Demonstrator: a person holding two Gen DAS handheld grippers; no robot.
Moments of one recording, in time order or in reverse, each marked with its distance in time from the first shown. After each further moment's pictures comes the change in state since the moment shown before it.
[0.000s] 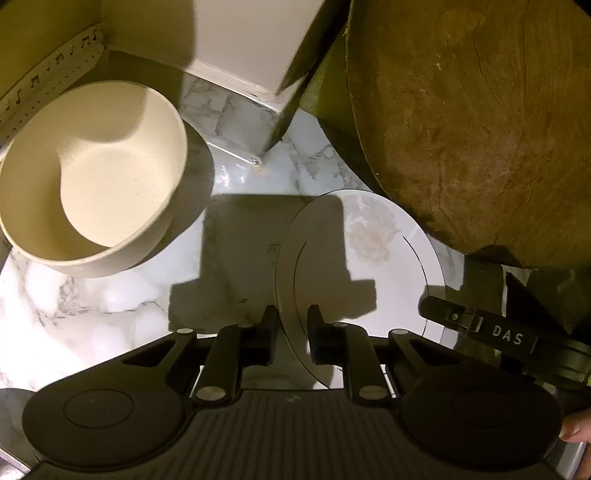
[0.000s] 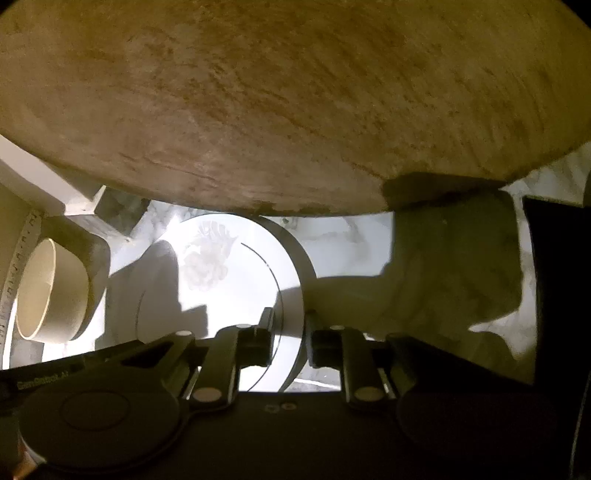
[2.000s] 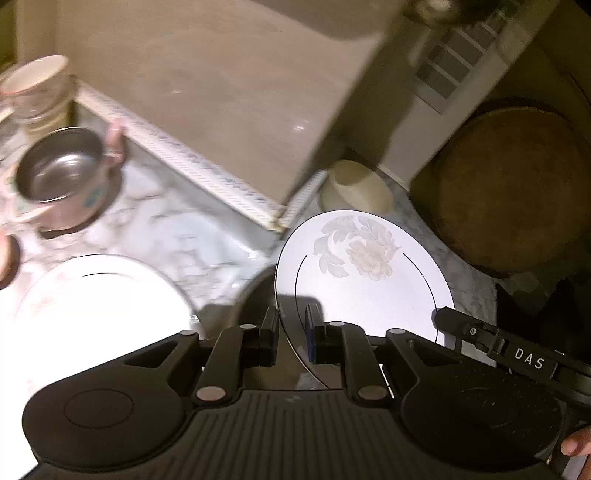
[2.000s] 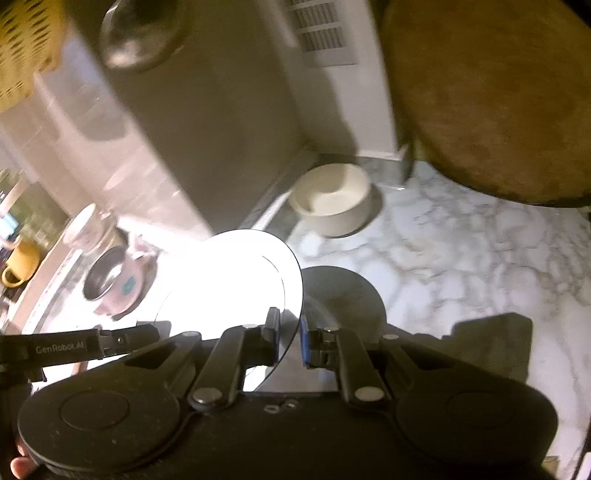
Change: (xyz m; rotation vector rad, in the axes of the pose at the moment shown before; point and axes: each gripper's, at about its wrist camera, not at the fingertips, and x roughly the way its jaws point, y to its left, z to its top) left arm -0.247 0.151 -0.136 -0.135 -0.275 0.061; right arm -0.149 0.212 -0.183 -0.297 -0.153 0.220
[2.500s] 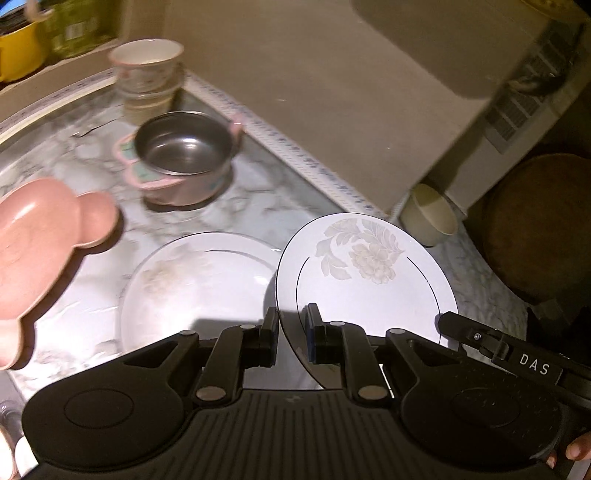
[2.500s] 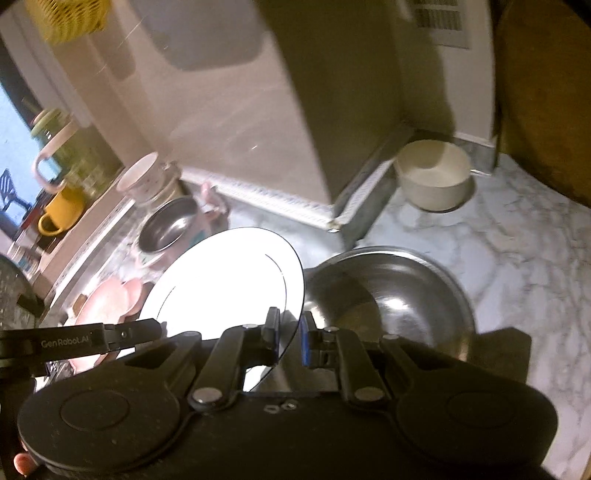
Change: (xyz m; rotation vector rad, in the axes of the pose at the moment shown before) left arm -0.053 0.089 -0.028 -0.120 -0.047 0.094; right arm 0.021 0.089 -0.013 -0.114 0.072 0.096
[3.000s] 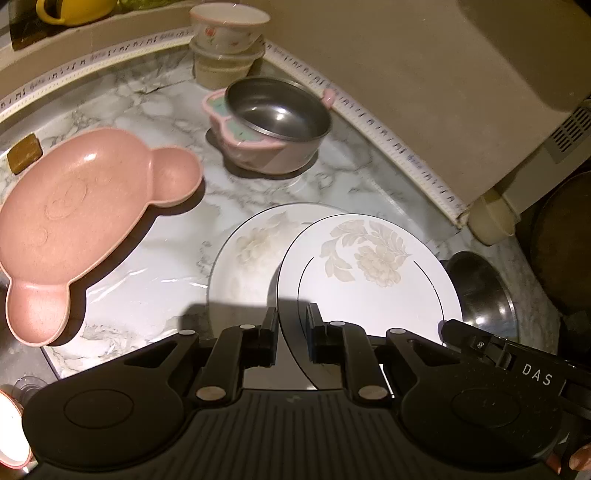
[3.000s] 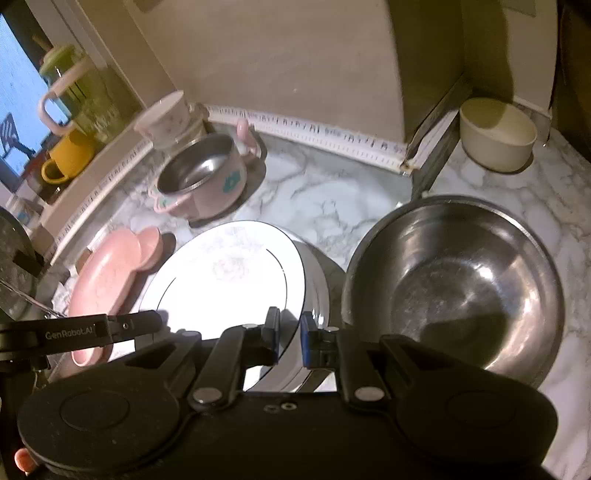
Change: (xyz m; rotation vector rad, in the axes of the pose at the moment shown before) left arm 0.016 0.072 -0.017 -0.082 0.040 0.081; right arm 0.056 0.049 -0.027 -0.046 0.115 0.016
